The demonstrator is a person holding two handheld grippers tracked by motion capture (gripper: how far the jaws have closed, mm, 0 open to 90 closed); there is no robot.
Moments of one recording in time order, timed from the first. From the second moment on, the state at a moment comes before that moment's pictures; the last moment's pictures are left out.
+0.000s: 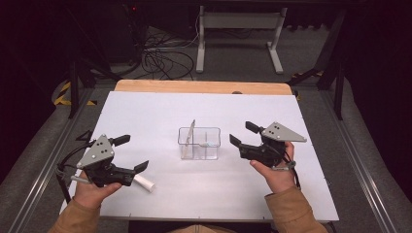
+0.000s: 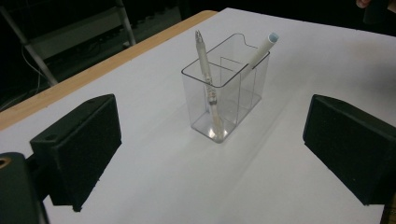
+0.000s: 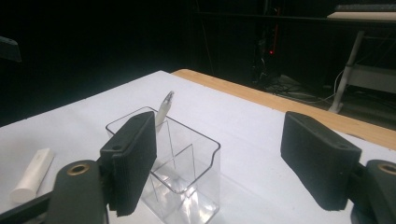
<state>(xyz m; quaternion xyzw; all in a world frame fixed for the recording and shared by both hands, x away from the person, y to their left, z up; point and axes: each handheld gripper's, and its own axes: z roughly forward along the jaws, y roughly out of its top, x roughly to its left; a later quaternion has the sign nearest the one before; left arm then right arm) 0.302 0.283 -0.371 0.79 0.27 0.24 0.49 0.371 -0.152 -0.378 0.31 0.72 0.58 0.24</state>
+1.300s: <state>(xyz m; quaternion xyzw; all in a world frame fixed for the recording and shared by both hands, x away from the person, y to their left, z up) 0.300 0.305 -0.363 0.76 0.29 0.23 0.53 0.335 -0.113 -0.390 0.24 0.76 0.57 0.20</state>
